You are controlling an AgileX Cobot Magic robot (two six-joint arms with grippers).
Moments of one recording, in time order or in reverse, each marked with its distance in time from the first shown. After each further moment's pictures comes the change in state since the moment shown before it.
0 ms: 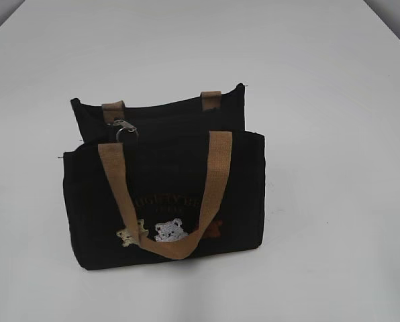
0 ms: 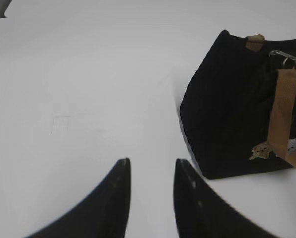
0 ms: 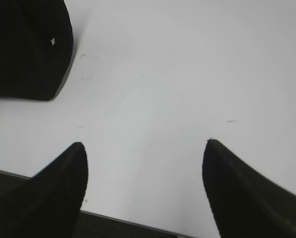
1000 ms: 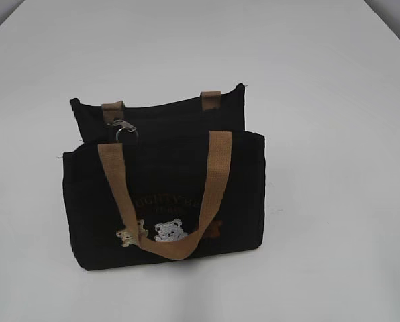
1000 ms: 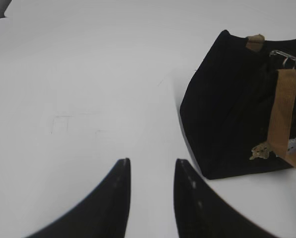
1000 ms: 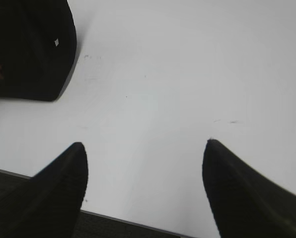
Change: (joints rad) left arm 0.000 0.000 0.000 0.000 0.000 0.000; right arm 0.000 0.000 0.000 0.011 0.000 0.000
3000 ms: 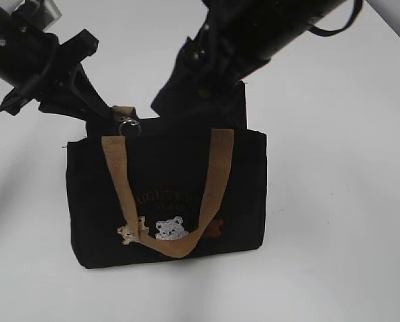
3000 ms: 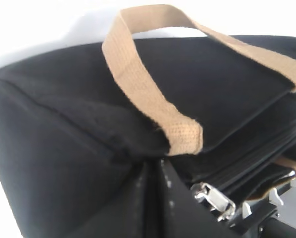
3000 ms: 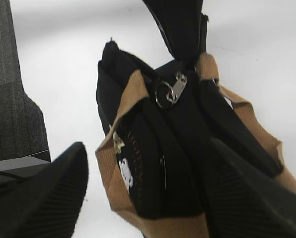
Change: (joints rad) left arm -0.210 1.693 -0.736 -0.536 -0.037 0.092; right arm 0.568 1.600 -0.895 0.418 -0.221 -0.654
